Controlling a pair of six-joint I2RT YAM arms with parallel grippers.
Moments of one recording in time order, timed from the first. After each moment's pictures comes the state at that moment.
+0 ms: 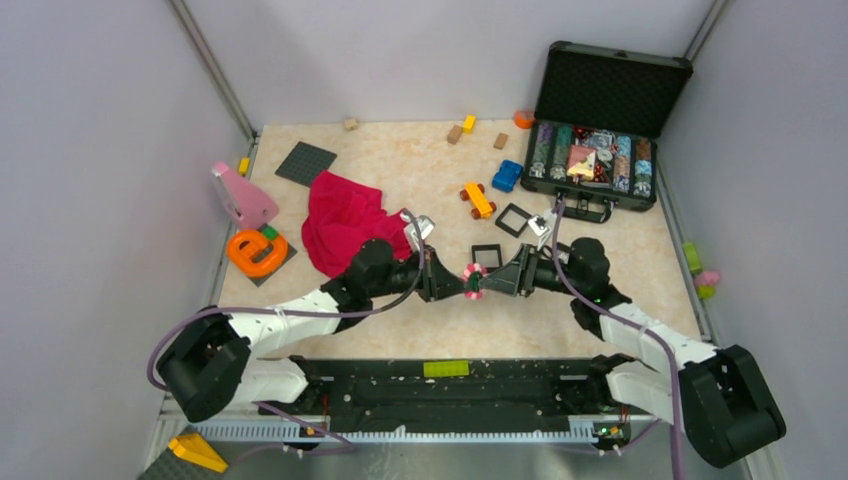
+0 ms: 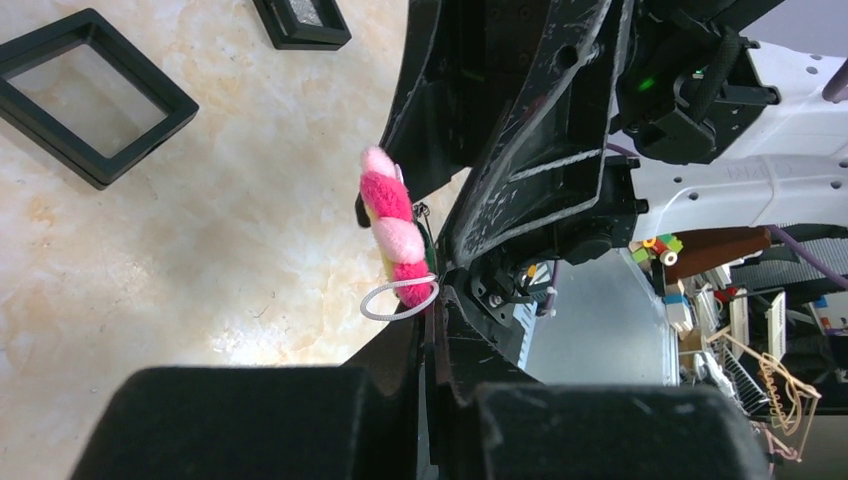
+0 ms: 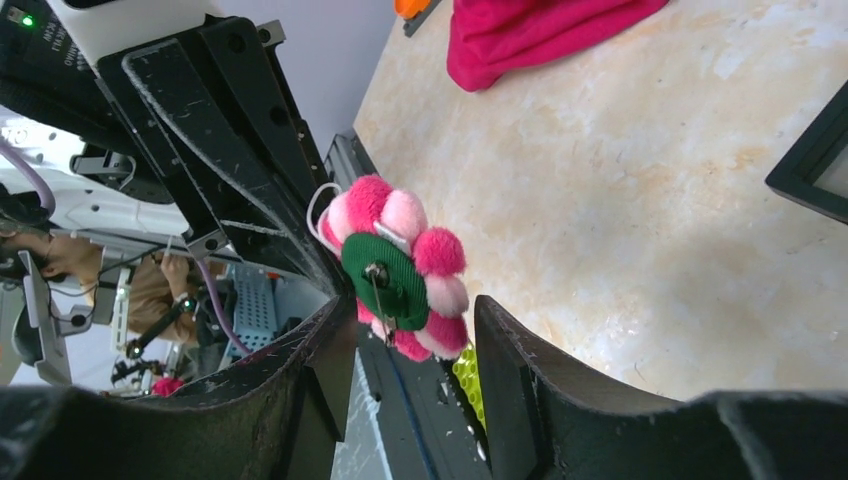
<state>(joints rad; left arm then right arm) -0.80 1.24 0.54 0.52 0.48 -0.74 0.40 1.04 0.31 0.52 -0.81 0.84</state>
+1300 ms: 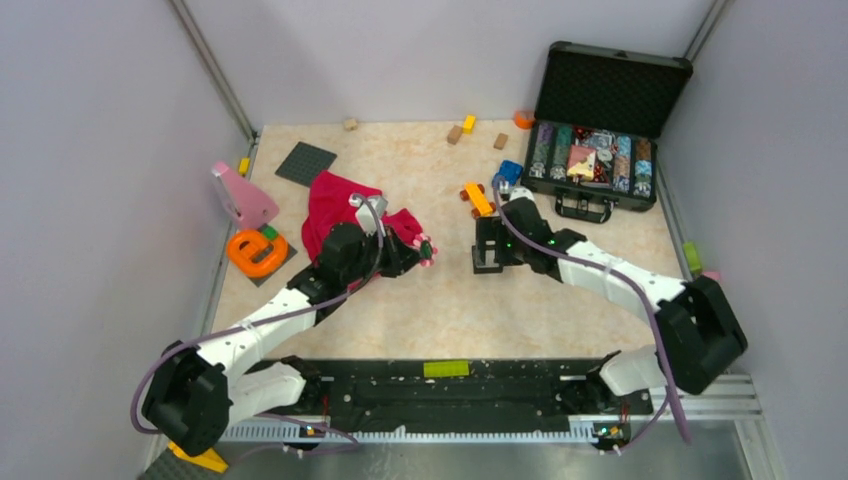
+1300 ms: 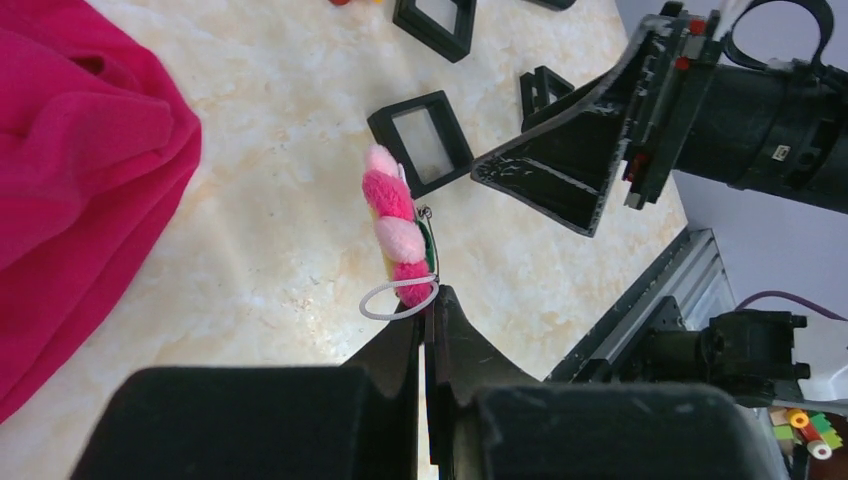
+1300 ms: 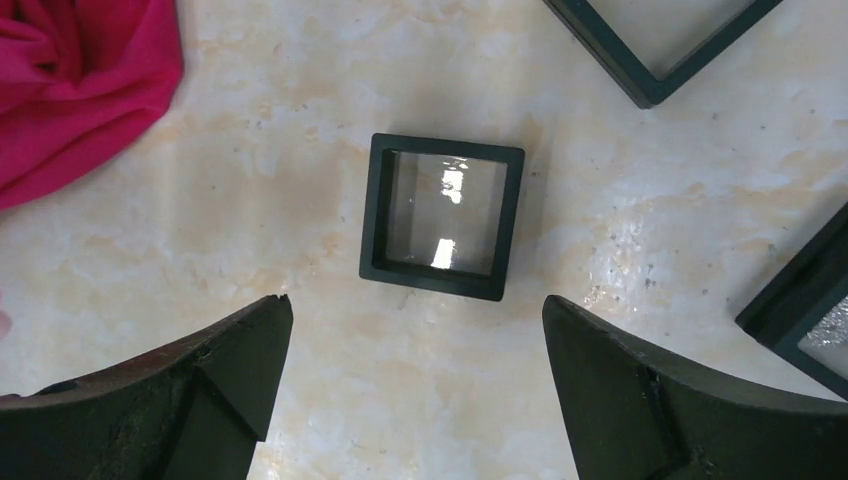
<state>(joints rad) -0.57 1.09 0.59 0.14 0.27 -0.65 0.62 1.37 0.87 -0.31 0.14 0.49</state>
